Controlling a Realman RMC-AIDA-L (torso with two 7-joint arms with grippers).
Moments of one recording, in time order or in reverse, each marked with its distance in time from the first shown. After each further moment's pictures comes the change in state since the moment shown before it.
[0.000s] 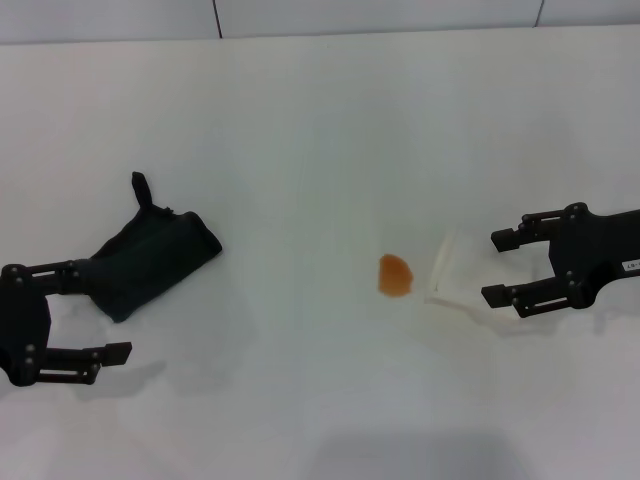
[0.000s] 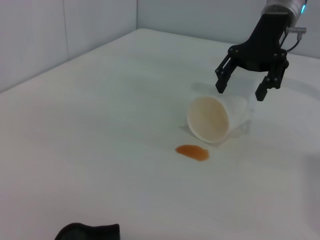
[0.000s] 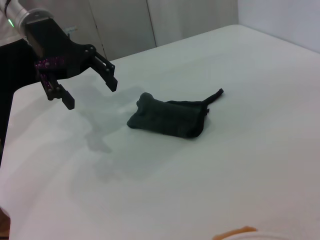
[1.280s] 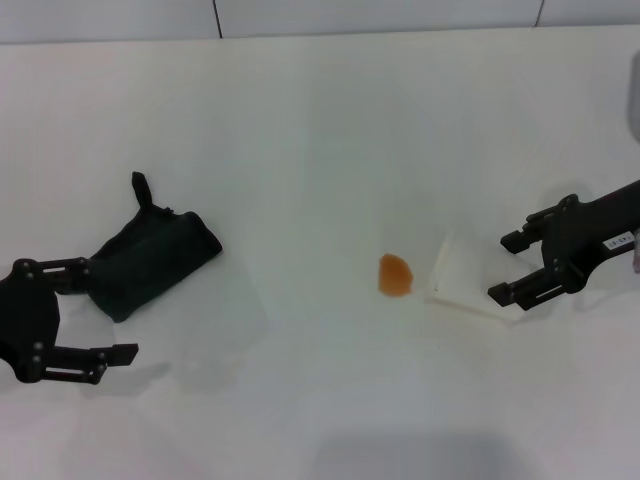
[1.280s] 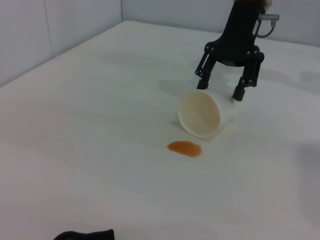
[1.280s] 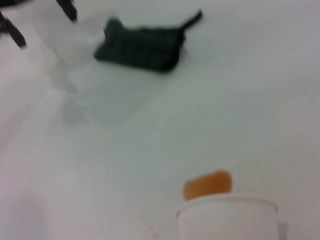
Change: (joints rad) left arm -0.031 -0.005 0.009 0.017 0.036 0.009 0.015; right arm 0.101 -0.004 -0.140 -0.140 -0.234 0.024 0.325
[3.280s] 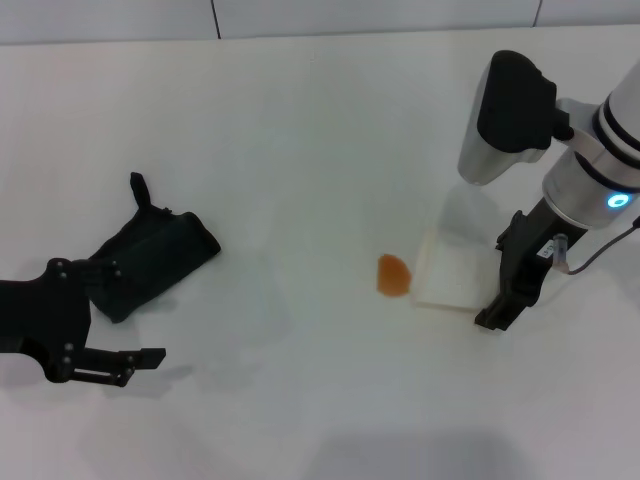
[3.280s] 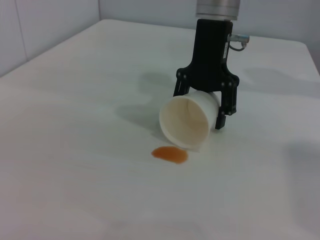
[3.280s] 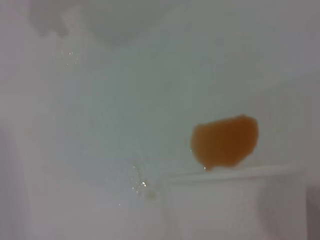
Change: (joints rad) left arm -0.034 -0.027 0.026 -0.008 0.025 -0.009 0.015; right arm 0.264 0.012 -0.375 0.129 -0.228 0.070 0.324
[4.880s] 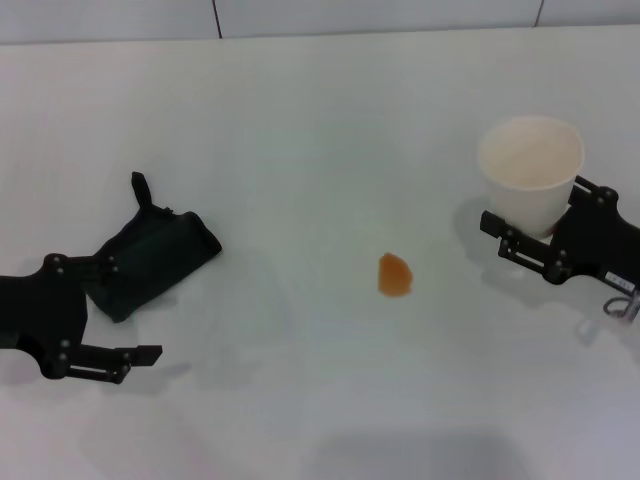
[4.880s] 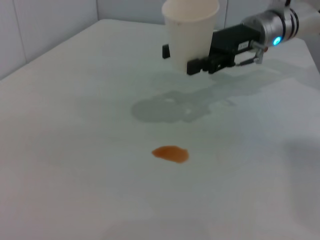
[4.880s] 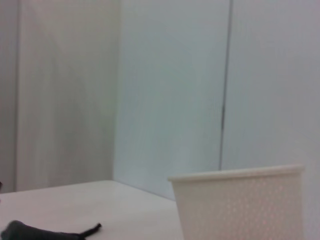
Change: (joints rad) left arm -0.006 0.006 0.000 0.008 0.002 0.006 0.009; right arm -0.401 0.005 0.661 0.825 1.150 0.039 -1.672
